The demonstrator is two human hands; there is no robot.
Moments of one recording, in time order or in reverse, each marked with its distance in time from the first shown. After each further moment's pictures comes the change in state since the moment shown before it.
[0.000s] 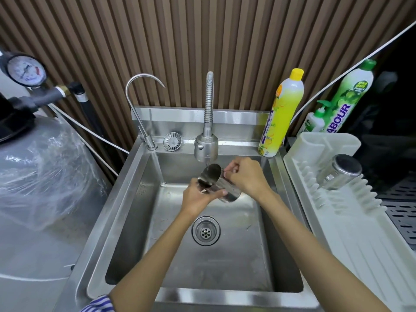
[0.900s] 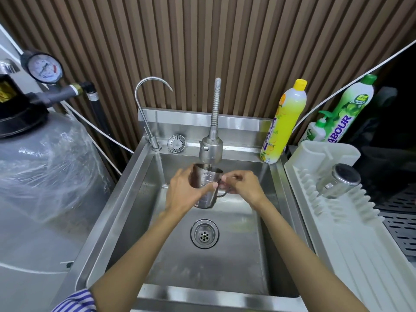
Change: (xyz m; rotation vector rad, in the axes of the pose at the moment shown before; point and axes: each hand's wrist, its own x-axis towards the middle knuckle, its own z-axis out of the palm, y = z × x) left_hand -0.013 0.022 -0.040 0.341 0.216 0.331; right_hand 0.001 0.024 0.022 0.473 -0.096 0.057
